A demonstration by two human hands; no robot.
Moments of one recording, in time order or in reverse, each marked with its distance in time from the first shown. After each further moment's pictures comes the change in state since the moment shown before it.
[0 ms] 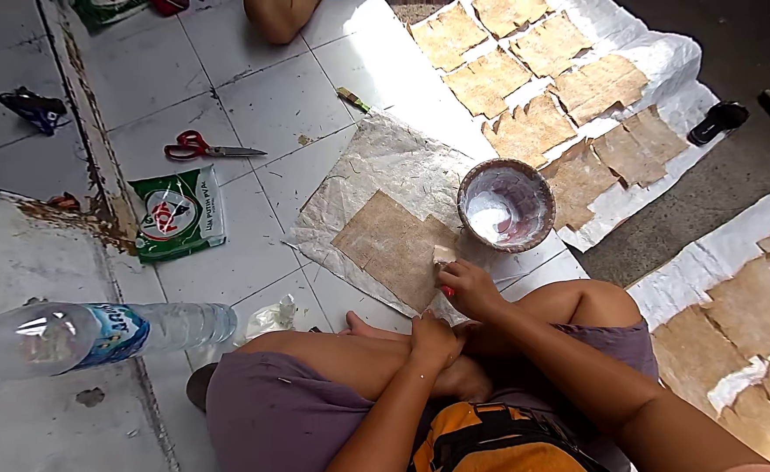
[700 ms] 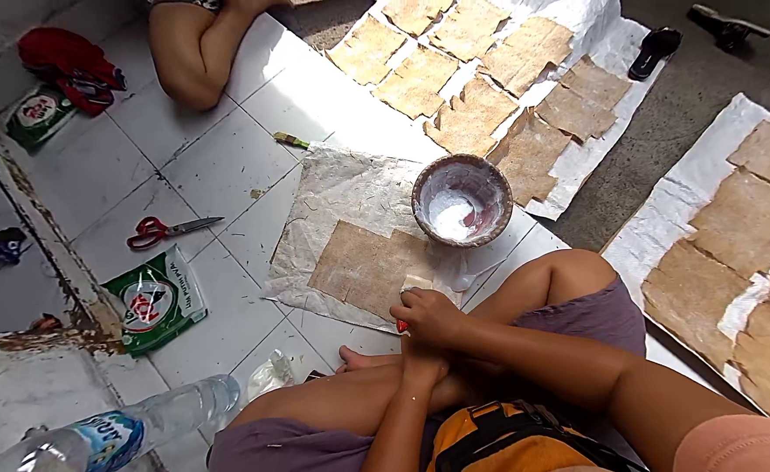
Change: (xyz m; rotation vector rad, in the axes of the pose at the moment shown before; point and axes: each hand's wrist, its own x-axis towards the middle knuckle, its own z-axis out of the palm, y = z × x) left_hand -0.017 0.002 0.003 0.032 0.122 0.056; right_hand 0.006 -0.042 0.007 0.028 -0.045 0.051
